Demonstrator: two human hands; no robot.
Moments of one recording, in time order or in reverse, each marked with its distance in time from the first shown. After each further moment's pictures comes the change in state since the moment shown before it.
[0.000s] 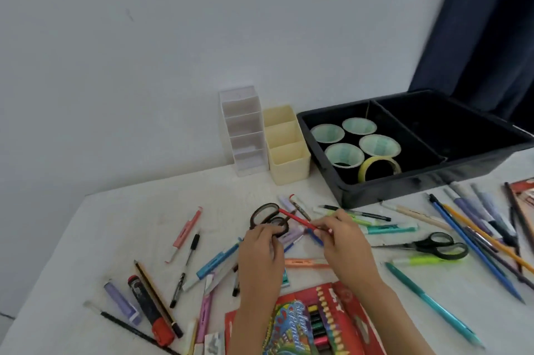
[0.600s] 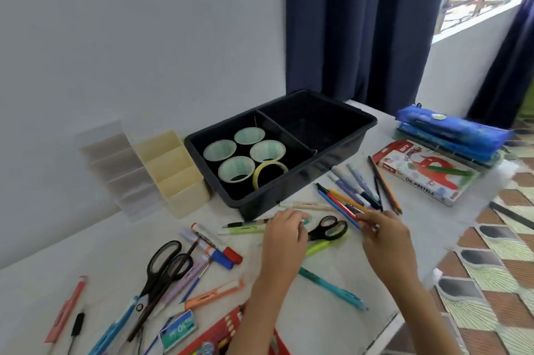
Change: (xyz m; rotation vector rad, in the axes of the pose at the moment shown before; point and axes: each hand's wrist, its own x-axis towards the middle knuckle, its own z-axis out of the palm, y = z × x) left_hand 0.009 0.140 0.124 -0.098 -0.399 0.436; right_hand -0.066 0.124 -0.136 -0.062 0.485 0.560
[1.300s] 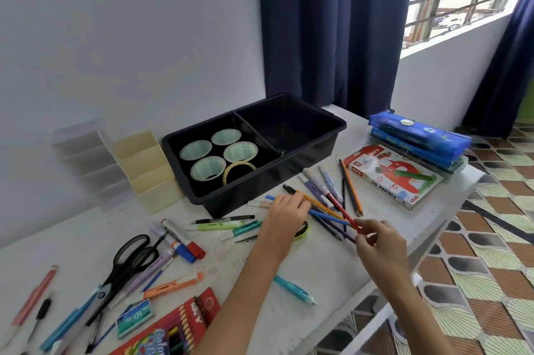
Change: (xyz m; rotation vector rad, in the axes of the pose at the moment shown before) left_hand 0.032 0.052 0.040 0.447 -0.164 0.371; right_hand 0.011 0.050 -0.047 0.174 -0.058 0.065
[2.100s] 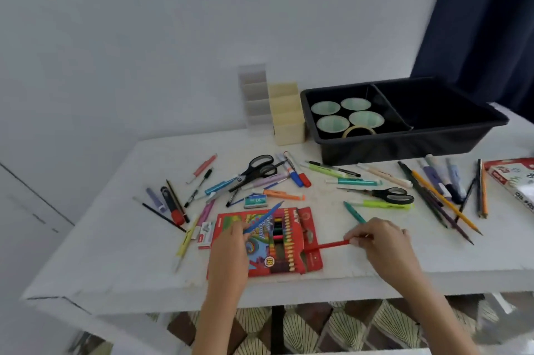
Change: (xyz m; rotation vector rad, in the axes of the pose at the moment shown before) left_hand -0.275 0.018 -0.088 -0.057 0.142 -1.179; right_hand -0.088 -0.053 0.045 -0.389 -0.715 -0.541
